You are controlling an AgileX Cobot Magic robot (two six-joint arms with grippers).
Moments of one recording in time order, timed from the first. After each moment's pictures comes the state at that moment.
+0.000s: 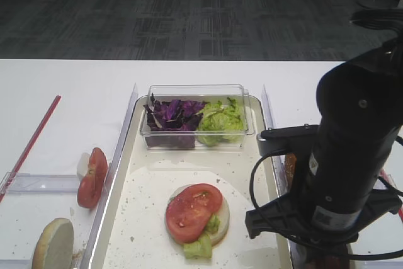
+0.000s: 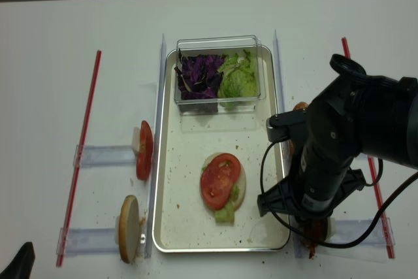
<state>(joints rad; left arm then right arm) 0.01 -0.02 -0.49 0.07 1.19 -0.06 0.67 1.56 -0.79 0.15 0.90 0.40</state>
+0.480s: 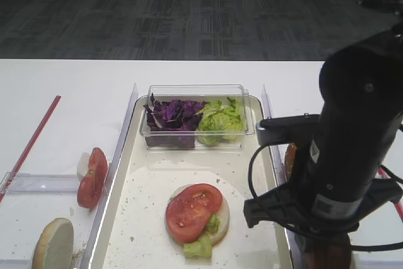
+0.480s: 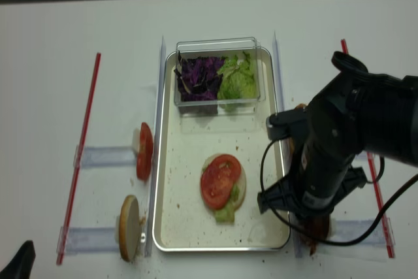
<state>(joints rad) 0.01 -0.02 -0.49 0.07 1.19 -0.06 0.67 1.54 -0.81 0.14 0.94 0.40</state>
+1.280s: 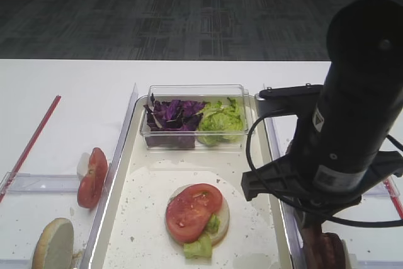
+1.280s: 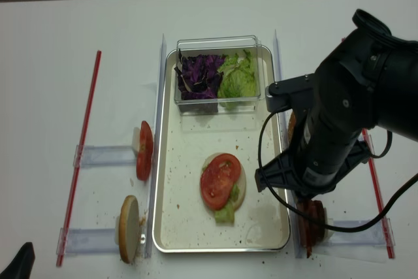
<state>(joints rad) 0.01 -0.02 -0.49 0.07 1.19 -0.06 0.67 1.48 -0.92 0.10 1.05 0.42</state>
